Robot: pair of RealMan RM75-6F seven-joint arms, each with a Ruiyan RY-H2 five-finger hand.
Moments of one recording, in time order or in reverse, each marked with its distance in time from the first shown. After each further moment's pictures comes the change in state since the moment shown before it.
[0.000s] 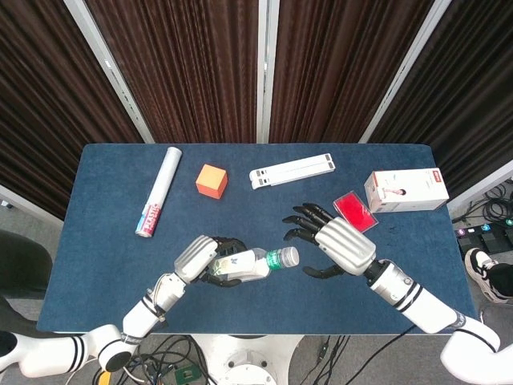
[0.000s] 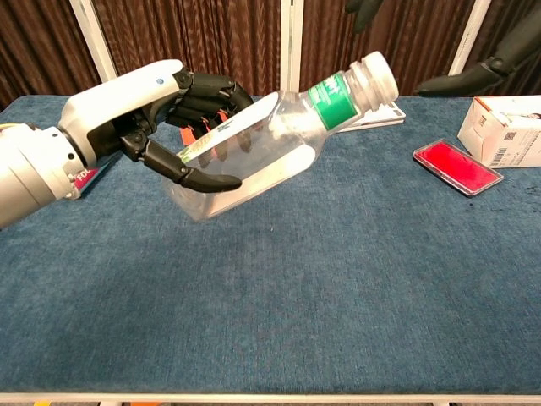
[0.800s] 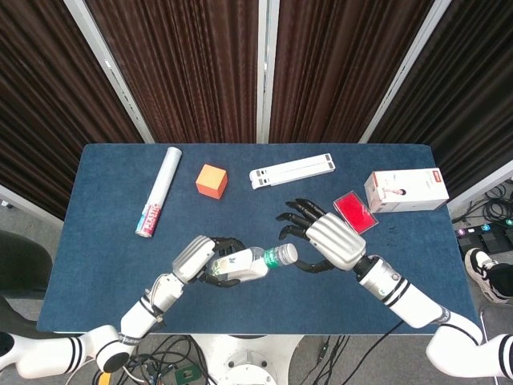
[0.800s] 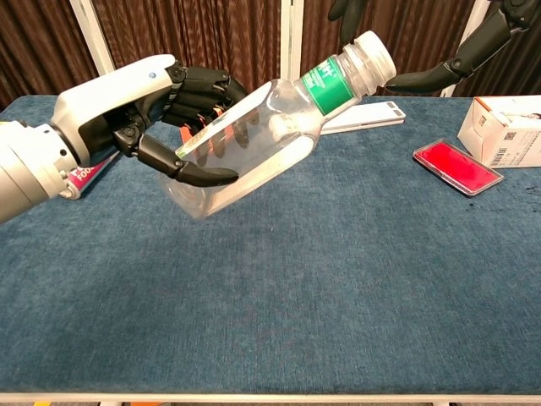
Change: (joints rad) left arm 0.006 0.011 0.007 -0.004 0.009 0.007 -0.047; right arm 0.020 -0.053 0.030 0.006 0.066 -0.031 -0.070
